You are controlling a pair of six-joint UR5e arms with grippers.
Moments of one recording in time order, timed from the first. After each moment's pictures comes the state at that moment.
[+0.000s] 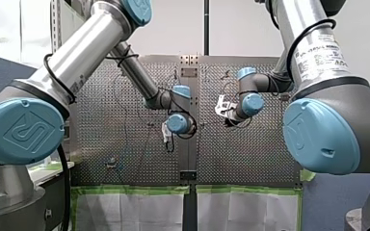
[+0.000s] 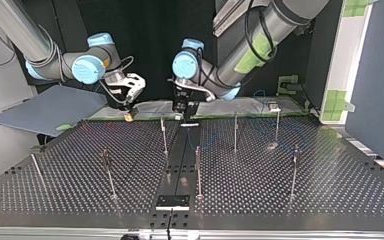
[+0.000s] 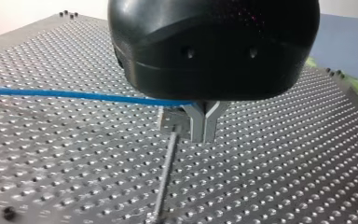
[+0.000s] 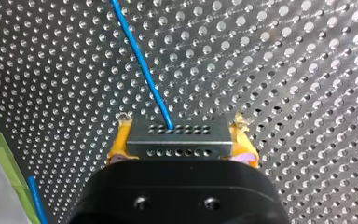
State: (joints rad) left arm -0.56 -2.23 -1.60 -2.57 -1.86 -1.76; right arm 1.98 -1.10 1.70 -0.33 1.45 1.85
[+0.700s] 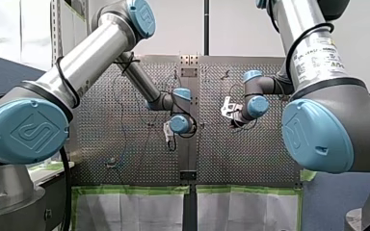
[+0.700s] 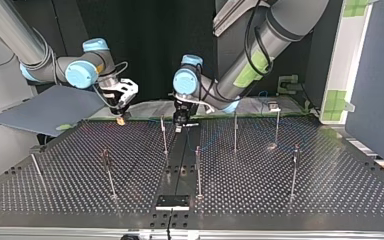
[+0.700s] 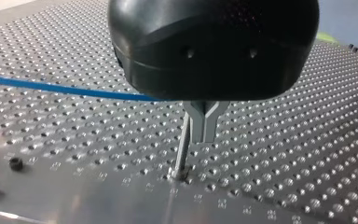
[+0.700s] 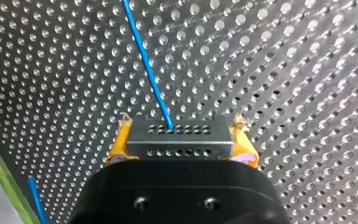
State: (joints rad) left arm -0.52 -2.30 -1.47 -2.59 -1.84 -1.77; right arm 1.93 -1.07 1.67 -0.34 1.44 1.85
